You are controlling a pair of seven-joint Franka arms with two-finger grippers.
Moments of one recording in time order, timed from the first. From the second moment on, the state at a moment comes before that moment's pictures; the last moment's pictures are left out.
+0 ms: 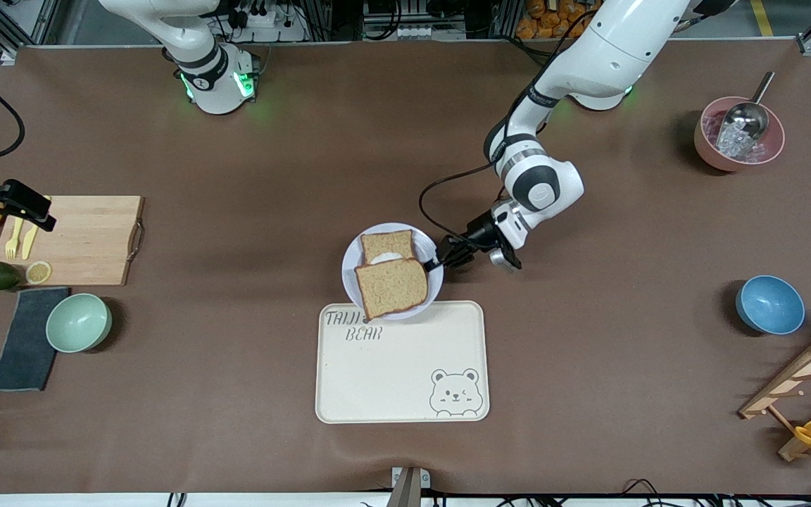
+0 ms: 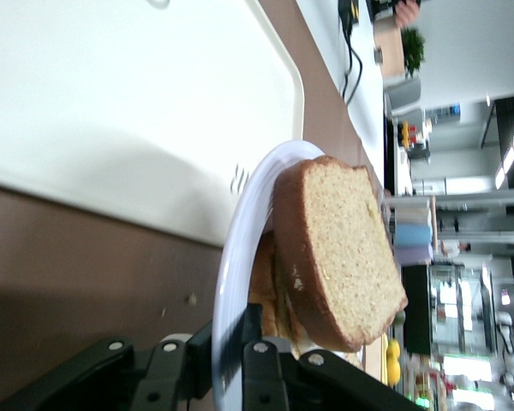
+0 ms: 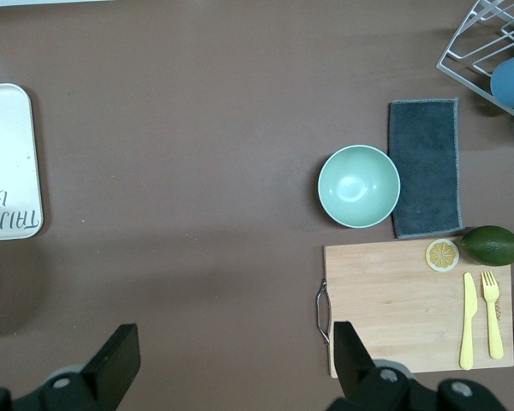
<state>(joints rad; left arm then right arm) -0.42 0.59 -0.22 -1.95 -2.36 2.60 1.34 0.01 0.04 -0.07 -1.58 -0.02 1.71 0.00</state>
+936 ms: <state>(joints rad) -0.43 0.83 -0.20 -1.60 -2.47 2.77 1.34 0.02 0.05 -0.07 -1.59 -0.02 1.71 0.00</state>
